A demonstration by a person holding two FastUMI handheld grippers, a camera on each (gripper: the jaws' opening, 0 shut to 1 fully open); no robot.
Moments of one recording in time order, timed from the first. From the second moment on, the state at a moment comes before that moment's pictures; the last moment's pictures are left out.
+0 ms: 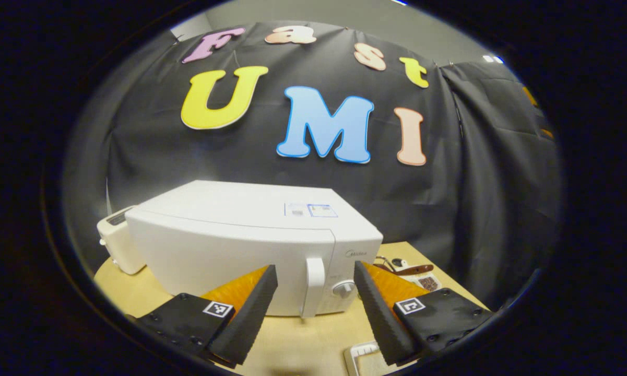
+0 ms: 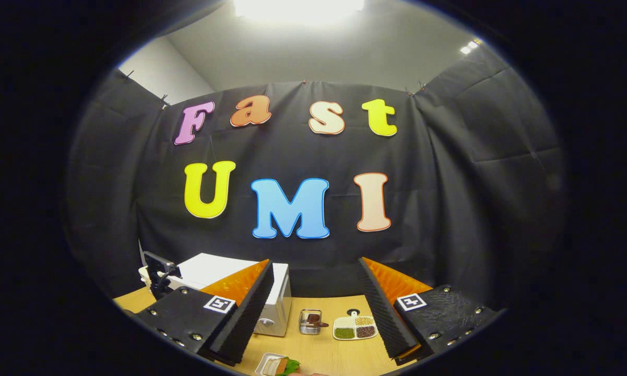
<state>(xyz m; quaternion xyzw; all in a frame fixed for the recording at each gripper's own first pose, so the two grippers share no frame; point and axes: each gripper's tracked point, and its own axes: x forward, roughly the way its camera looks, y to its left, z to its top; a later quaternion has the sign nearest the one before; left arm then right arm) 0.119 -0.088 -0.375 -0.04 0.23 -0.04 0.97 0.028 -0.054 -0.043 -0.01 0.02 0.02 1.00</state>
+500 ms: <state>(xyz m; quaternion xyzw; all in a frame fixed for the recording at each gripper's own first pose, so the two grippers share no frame) 0.145 -0.094 -0.446 -0.04 0.30 -0.04 0.95 0.031 -0.096 -0.071 0.00 0.06 -0.03 1.00</state>
